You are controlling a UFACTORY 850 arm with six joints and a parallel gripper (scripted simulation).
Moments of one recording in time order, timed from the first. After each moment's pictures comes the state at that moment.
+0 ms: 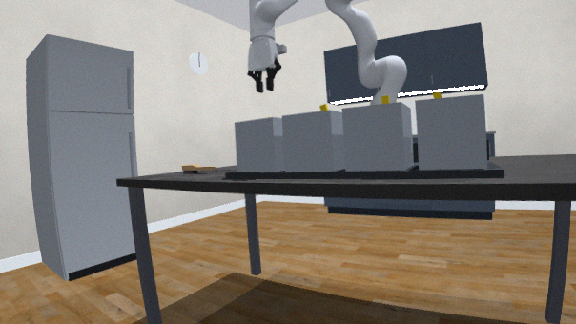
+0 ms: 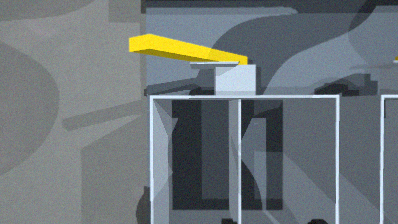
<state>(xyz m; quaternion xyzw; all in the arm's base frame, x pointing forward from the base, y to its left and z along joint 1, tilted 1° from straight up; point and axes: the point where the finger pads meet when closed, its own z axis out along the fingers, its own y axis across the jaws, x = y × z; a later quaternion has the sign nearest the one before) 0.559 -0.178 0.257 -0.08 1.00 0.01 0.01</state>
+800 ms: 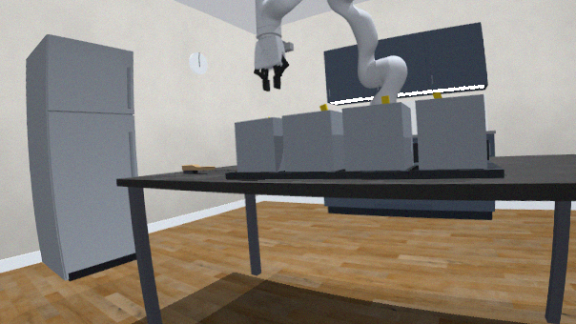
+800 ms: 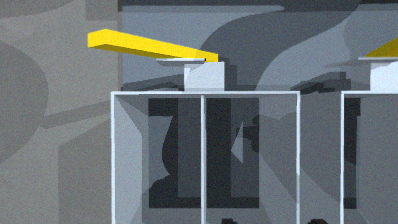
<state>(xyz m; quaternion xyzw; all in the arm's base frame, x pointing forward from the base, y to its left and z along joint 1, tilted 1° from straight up) 0.558 -0.147 0.257 -0.08 1.00 0.01 0.01</state>
